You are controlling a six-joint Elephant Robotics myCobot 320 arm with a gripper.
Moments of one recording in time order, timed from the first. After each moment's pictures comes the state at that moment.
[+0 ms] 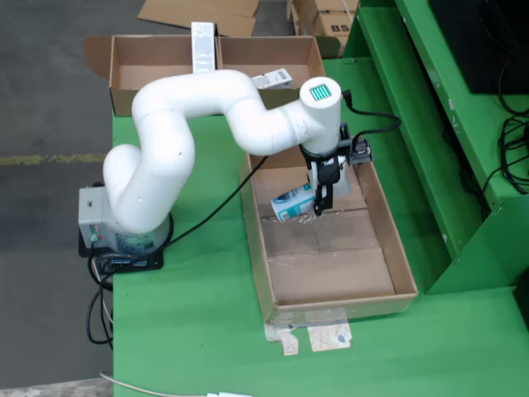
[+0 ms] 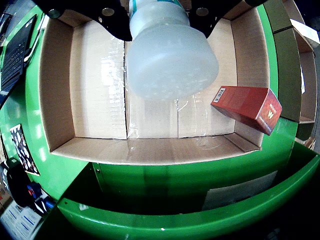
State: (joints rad) arm 0.15 -0.39 -1.12 0.21 1.55 0.17
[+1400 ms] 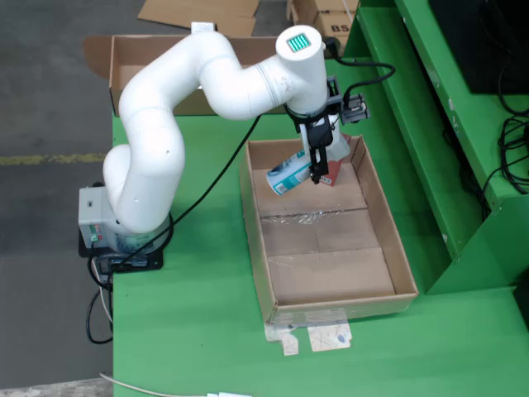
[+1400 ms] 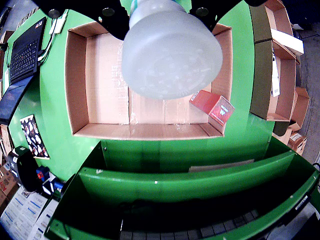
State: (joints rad) arm 0.19 -0.26 -0.64 -0.31 1.55 0.17
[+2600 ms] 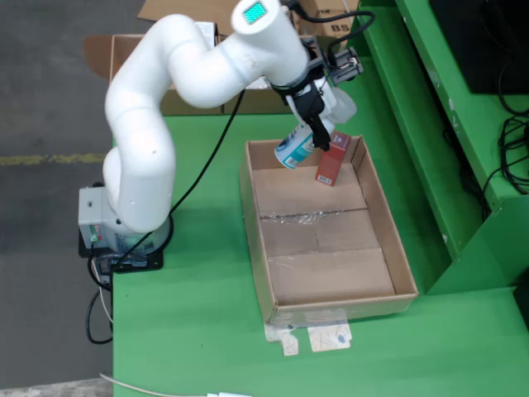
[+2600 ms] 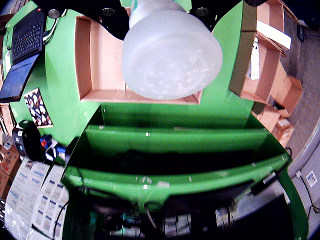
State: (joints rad) arm 0.23 -0.13 -0.48 -0.36 1.54 0.15
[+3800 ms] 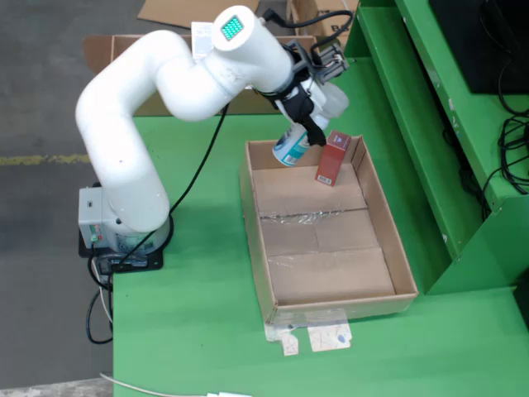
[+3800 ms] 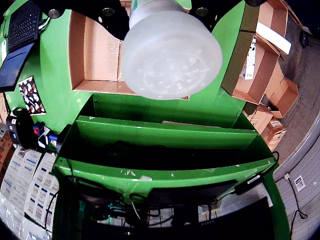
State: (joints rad) arm 0.26 0.16 -1.02 0.01 1.56 0.11
